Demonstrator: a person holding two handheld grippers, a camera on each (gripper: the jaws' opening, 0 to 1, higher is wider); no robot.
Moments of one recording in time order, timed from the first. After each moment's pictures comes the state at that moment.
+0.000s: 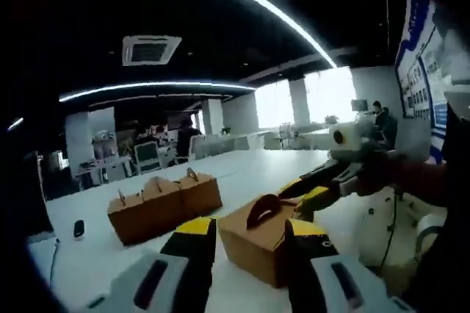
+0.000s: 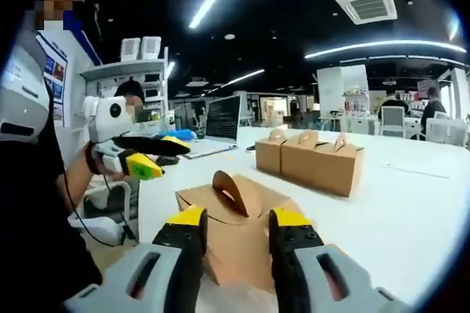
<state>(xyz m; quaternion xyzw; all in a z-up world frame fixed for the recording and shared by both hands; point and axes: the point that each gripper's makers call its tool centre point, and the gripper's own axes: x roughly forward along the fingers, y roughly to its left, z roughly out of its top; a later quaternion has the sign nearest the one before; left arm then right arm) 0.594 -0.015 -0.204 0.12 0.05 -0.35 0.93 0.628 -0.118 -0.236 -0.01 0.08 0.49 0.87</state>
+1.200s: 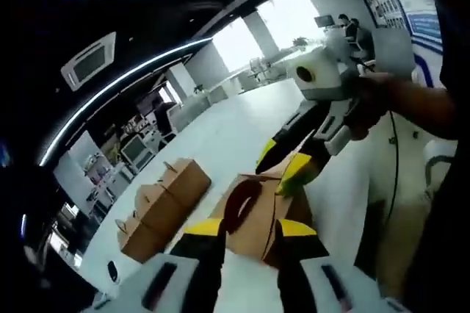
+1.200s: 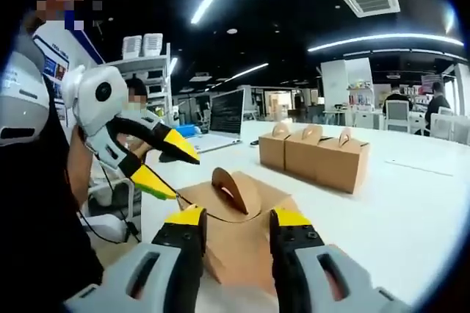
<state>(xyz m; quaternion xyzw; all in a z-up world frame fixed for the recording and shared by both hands) 0.598 -0.064 -0.222 0.34 0.17 -0.38 0.85 0.627 -0.117 -0.237 -0.02 0.10 0.49 0.86</state>
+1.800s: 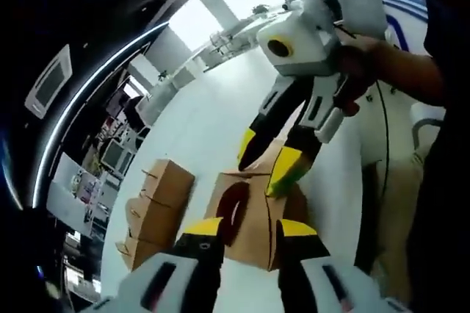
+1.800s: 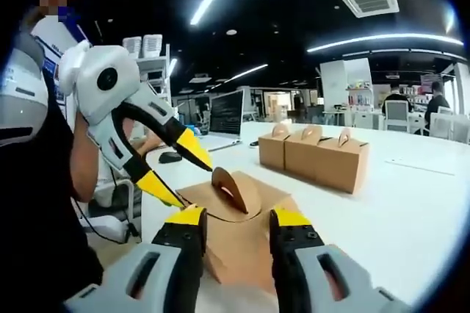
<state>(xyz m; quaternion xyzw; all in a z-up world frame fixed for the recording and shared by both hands) 0.607 -0.074 -0.226 0.44 0.22 -0.40 0.78 0.627 -0.116 -0.237 -0.02 0.10 0.49 0.86</state>
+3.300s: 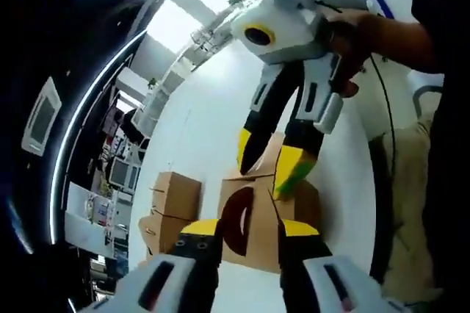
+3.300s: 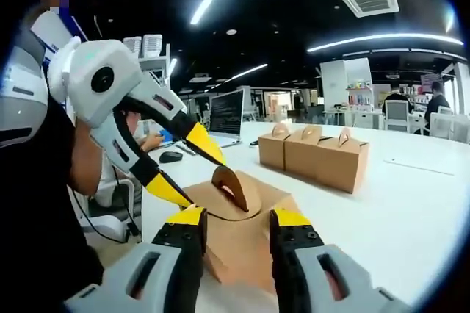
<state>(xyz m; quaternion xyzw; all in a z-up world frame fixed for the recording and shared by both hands) 0.613 -0.083 -0.222 0.53 0.16 -0.38 0.74 0.626 -0.117 -0.237 -0.02 0.10 0.49 0.86</state>
